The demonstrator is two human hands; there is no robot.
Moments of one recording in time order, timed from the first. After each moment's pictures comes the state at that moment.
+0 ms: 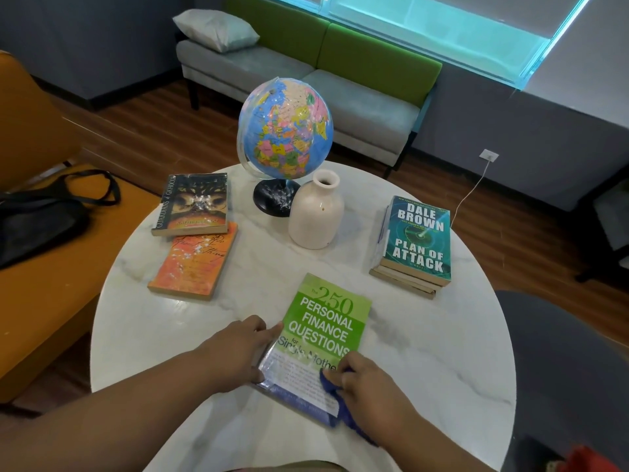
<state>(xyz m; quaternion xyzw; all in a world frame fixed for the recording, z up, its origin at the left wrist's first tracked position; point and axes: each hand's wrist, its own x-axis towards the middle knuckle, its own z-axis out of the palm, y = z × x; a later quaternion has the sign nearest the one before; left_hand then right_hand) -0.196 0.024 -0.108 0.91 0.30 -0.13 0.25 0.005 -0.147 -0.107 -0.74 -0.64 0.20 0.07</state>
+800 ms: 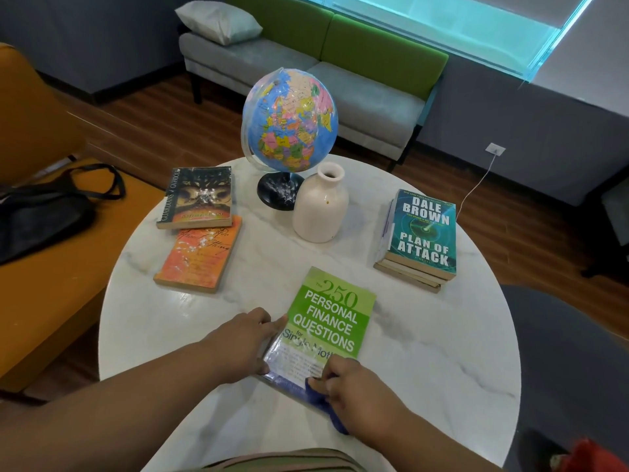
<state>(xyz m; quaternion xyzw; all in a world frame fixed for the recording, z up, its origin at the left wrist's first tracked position) -0.194 0.022 -0.107 0.91 0.31 -0.12 0.25 -0.014 -0.142 -0.107 -0.67 -0.71 0.20 0.07</state>
